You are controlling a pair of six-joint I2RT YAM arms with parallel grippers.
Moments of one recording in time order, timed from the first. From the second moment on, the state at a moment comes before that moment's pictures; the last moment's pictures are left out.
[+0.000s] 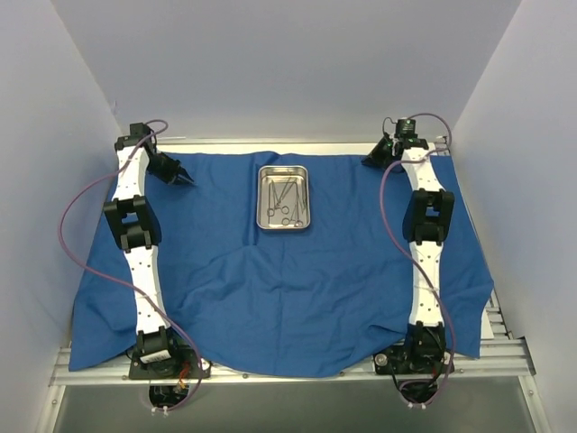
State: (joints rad) left arm 0.18 2.71 2.63 -1.18 0.43 -0.80; right arm -0.06 2.73 2.50 -0.62 -0.36 0.67
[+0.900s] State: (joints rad) left arm -0.07 2.15 1.85 -1.19 -0.12 -0.57; right arm 0.05 1.95 1.49 -0.80 0.08 0.29
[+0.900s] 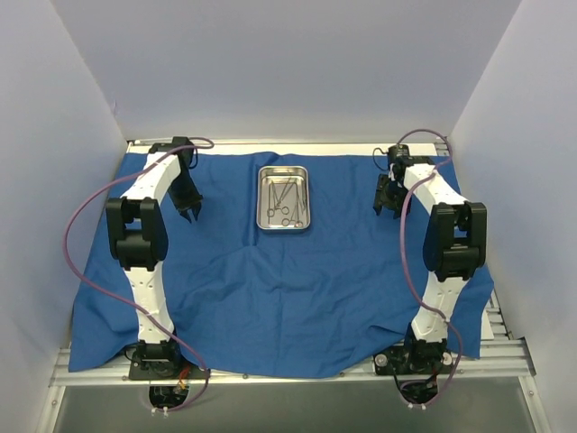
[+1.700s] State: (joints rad) left arm -0.01 2.55 2.34 -1.33 -0.07 -0.51; right arm -0.03 2.24 1.76 -0.79 0.09 0.25
